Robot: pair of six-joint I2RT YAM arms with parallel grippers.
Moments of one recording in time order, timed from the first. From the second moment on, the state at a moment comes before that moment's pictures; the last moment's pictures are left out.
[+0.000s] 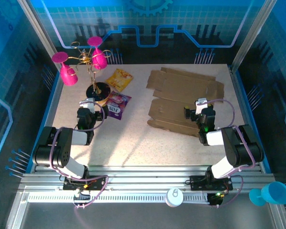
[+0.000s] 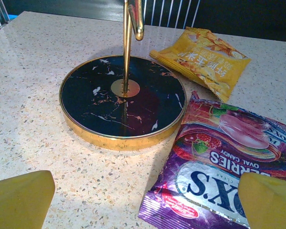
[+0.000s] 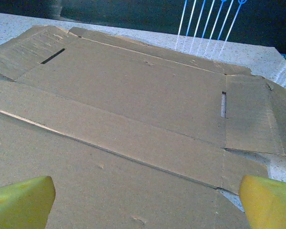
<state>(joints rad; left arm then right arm) 0.00 1.54 0.36 0.84 -0.04 -0.14 0.11 1.56 0.37 0.86 0.12 -0.08</state>
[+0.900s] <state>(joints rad) -0.23 0.99 0.84 0.12 -0.48 -0.44 0.25 1.03 1.01 0.22 0.44 0.11</state>
